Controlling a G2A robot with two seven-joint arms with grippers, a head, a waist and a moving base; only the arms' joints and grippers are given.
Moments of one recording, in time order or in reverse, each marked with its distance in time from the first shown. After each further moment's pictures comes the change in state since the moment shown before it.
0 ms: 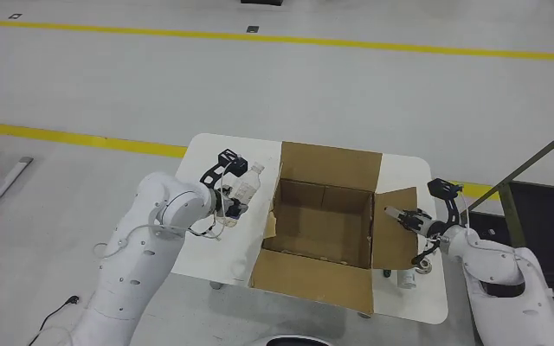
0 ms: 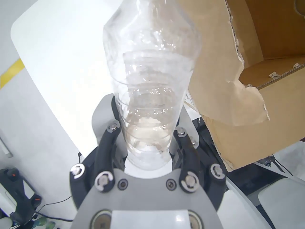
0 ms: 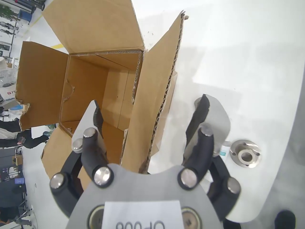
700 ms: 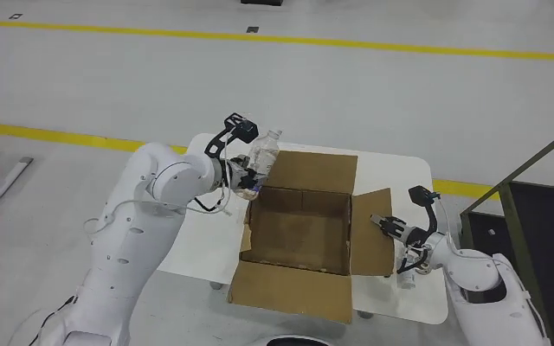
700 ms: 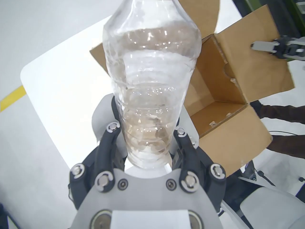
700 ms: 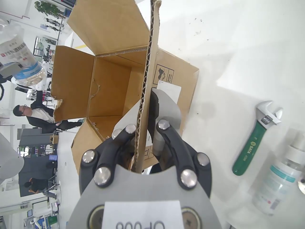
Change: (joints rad) left arm -0.174 -0.020 0.024 0.008 -0.239 0.063 0.052; right arm -0.028 -0.007 -0.098 0.028 0.207 -0.093 -0.097
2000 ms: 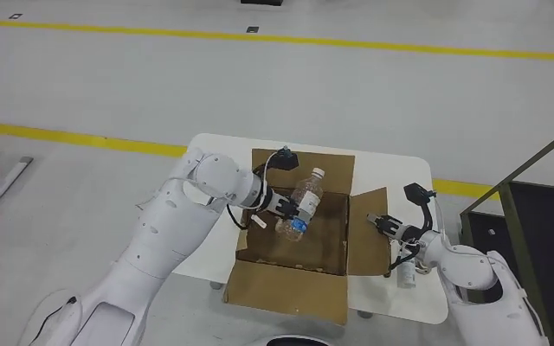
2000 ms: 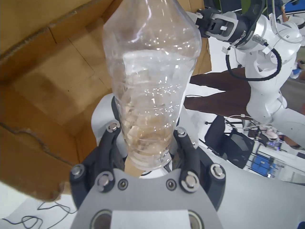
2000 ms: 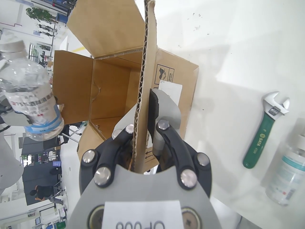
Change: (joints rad) left arm -0.118 -0.077 0.264 0.347 -0.495 0.154 -0.052; right arm -0.004 0.017 -0.040 -0.081 0.006 0.171 -0.006
